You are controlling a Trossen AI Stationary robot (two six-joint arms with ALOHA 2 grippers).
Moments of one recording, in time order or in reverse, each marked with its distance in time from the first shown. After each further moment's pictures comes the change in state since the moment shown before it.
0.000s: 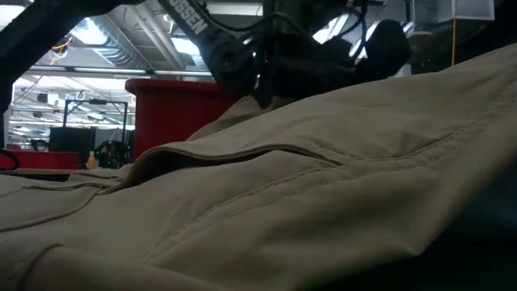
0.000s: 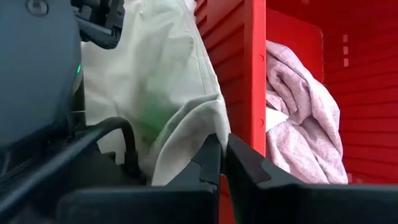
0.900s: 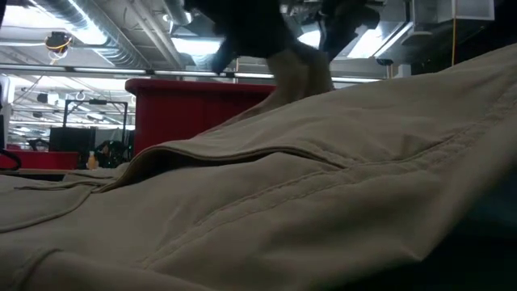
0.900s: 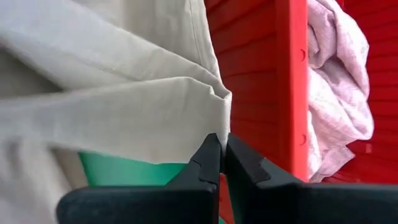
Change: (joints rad) left arm -0.244 -0.560 -0.307 -0.790 -0.177 -0.162; right arm 0.032 0.003 -0.126 -0.077 0.097 0.197
